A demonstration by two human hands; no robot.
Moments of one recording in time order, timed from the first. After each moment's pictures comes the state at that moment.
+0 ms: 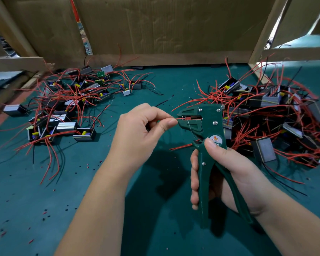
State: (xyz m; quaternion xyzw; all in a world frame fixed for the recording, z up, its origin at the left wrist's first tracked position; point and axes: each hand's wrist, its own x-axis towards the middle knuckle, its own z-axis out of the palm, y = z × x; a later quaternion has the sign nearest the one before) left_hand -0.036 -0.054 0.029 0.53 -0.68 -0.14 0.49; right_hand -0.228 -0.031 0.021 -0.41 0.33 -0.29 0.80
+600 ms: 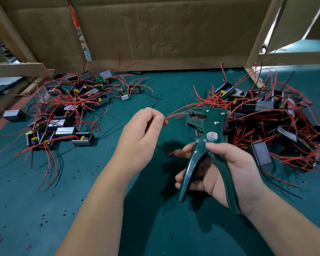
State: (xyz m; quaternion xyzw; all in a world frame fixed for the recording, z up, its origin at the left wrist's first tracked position) left_hand -0.040 -0.057 0.021 0.56 -0.63 -0.22 0.48; right_hand -0.225 -0.041 0.017 -0.32 0.29 -0.36 0.82
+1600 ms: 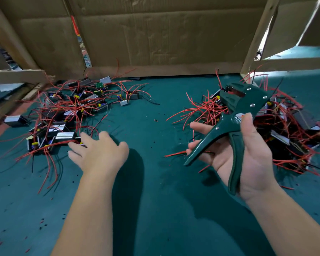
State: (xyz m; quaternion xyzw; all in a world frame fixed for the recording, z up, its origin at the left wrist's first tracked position) left_hand -0.001 -0.064 0.009 0.91 -0.37 -0.12 0.10; right_hand -0.237 -0.057 0.028 -0.38 0.23 -0.54 0.71
